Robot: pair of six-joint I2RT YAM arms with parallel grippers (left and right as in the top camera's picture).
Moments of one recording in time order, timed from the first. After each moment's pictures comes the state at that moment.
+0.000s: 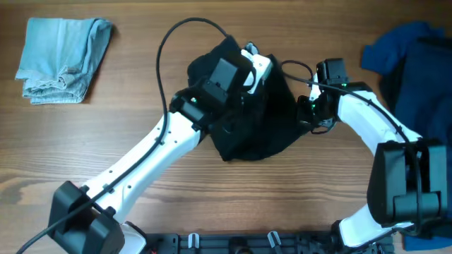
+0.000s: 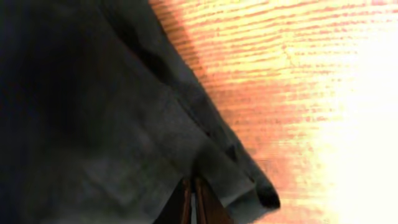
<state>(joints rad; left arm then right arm) -0.68 1.61 1.33 -0.50 0.23 -0.25 0.09 1.77 1.05 -0.65 -0.18 0.30</state>
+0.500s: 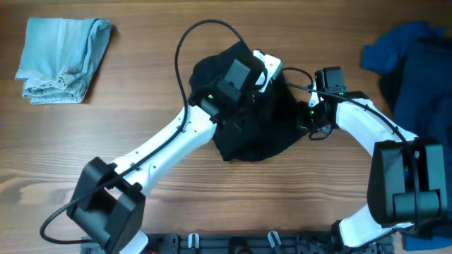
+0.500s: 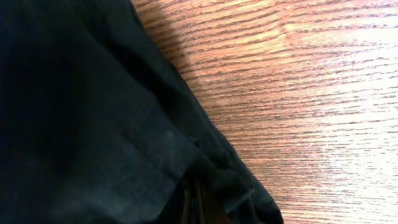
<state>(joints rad) -0.71 1.75 1.33 -0.34 0.23 -0.25 0.09 1.77 0.97 -0.56 -0.17 0.33</state>
